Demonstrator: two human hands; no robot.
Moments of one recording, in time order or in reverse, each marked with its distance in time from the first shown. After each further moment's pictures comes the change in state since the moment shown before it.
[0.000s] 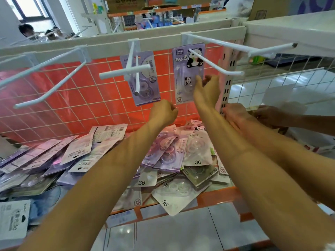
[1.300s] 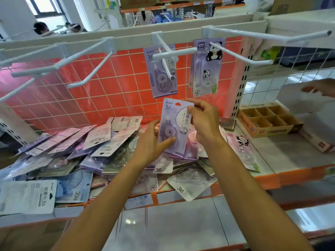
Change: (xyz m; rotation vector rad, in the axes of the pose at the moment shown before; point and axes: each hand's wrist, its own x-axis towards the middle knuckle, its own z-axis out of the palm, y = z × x) left_hand -0.136 -0.071 -0.012 -0.418 0.046 -0.094; right_hand -0.094 0.022 -0.004 0.268 -0.331 0.276
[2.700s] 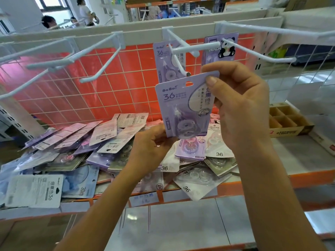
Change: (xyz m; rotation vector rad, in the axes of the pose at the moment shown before) left_hand -0.041 0.022 -0.027 -0.188 0.099 0.319; right_hand -0.082 -0.098 -0.021 0.296 -0.272 -0.459
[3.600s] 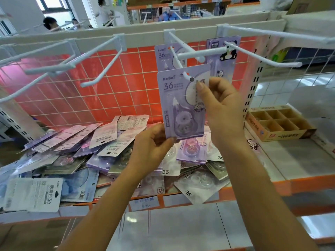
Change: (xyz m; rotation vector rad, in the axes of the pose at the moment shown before) left_hand 0.008 -0.010 -0.001 -0.213 -0.018 -0.048; right_hand 0.016 0.045 0.003 -0.147 0.101 0.089
